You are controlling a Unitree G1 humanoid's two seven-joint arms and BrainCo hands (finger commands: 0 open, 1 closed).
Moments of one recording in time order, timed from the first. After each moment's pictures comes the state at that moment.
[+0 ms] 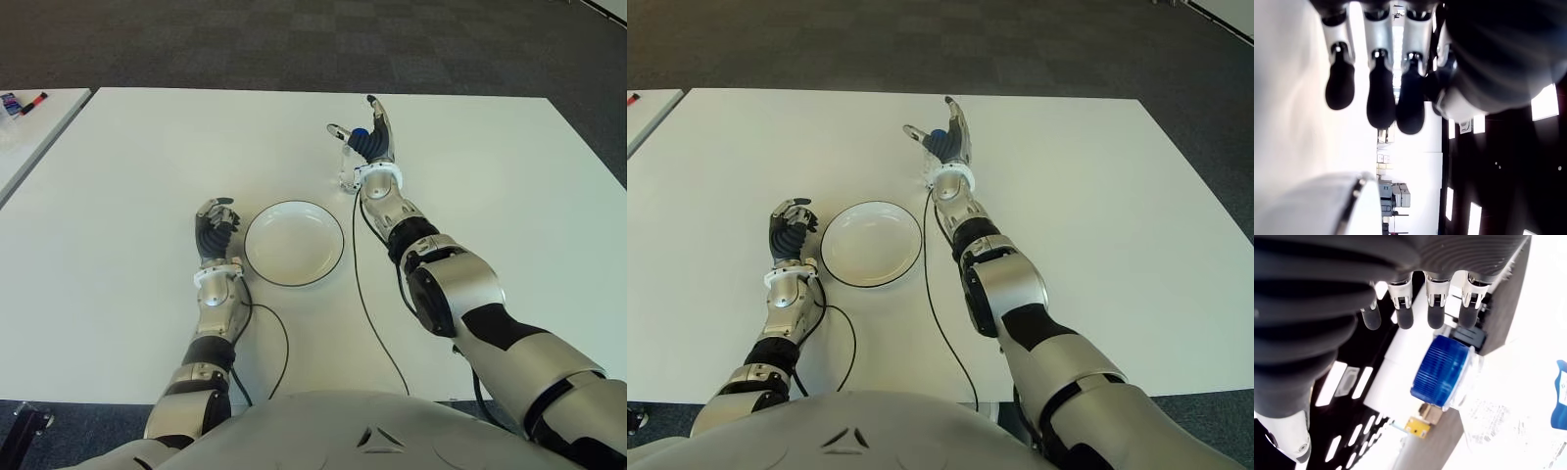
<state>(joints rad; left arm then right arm) -0.13 -0.01 0.18 0.73 -0.01 -0.61 0.23 -0.95 0.02 0.05 1.26 -0.28 -0.26 -0.49</state>
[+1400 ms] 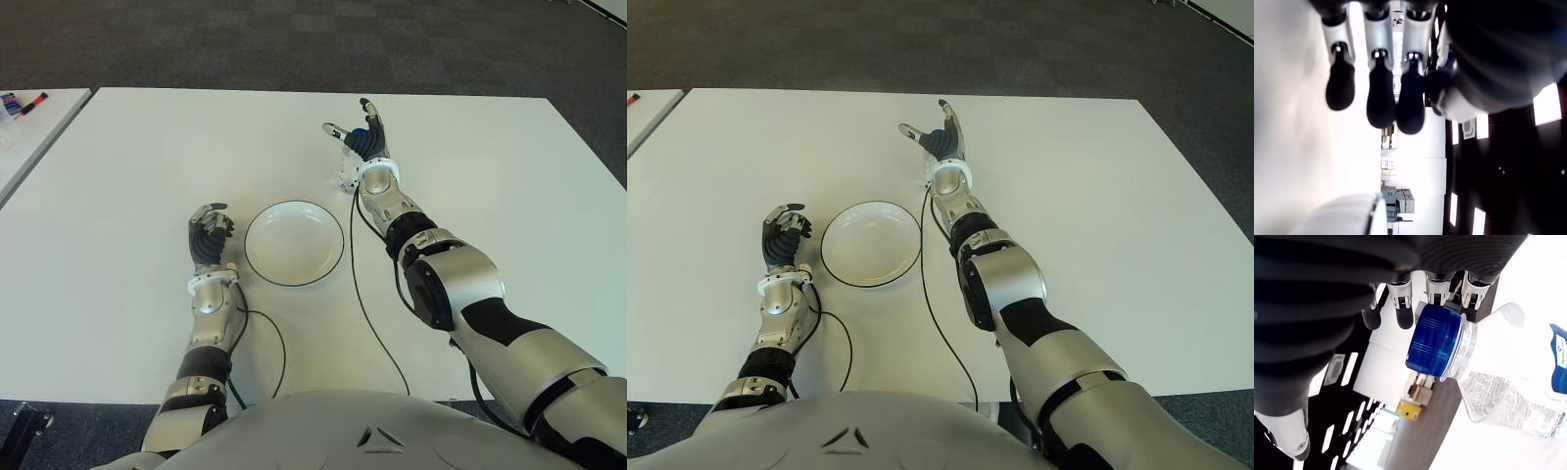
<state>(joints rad) -0.06 -0.01 0.18 0.62 0.00 -0.55 0.24 -0.98 0.03 0.03 1.31 -0.27 -0.25 -0.42</state>
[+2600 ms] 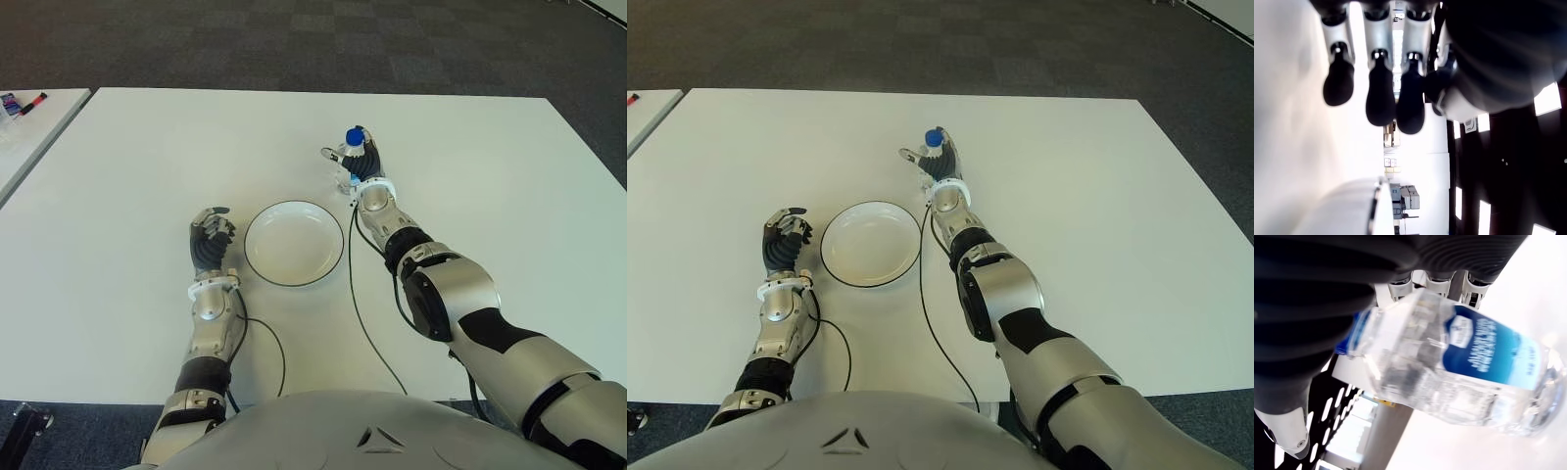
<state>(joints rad) 0.02 -0.02 0.15 0.50 0.06 -0.50 0.25 -0.90 0.05 0.04 1.33 -0.27 -0.23 -0.39</state>
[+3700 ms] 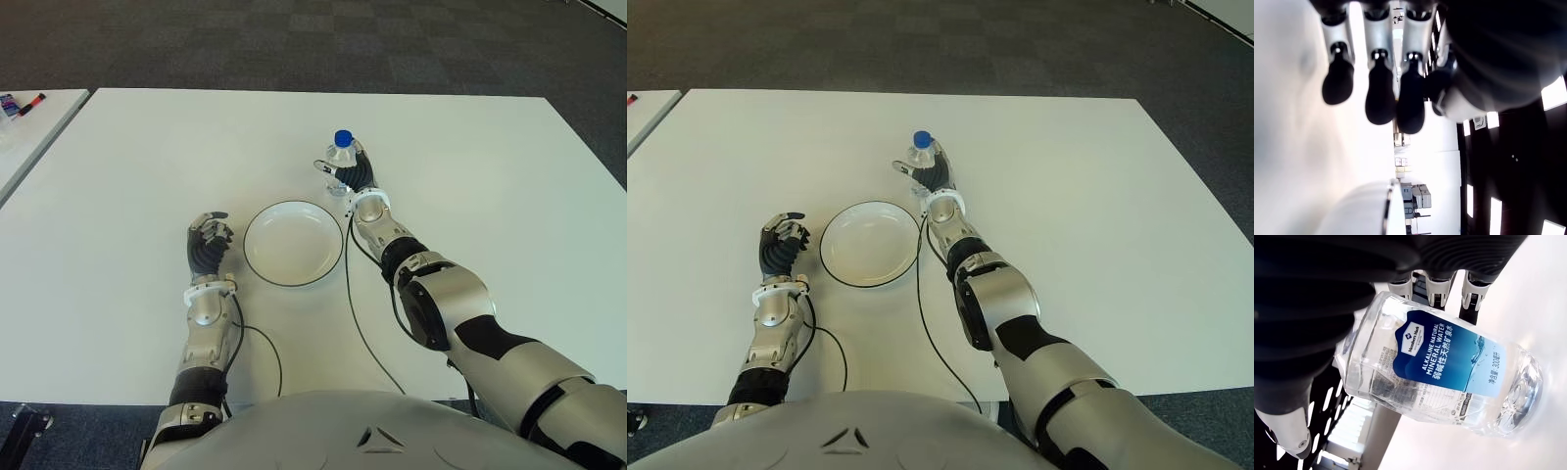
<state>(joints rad) 0.08 -0.02 0.14 0.39 0.07 -0.40 0.25 -0.86 0.07 0.07 1.33 -0.27 -0.28 -0.36</state>
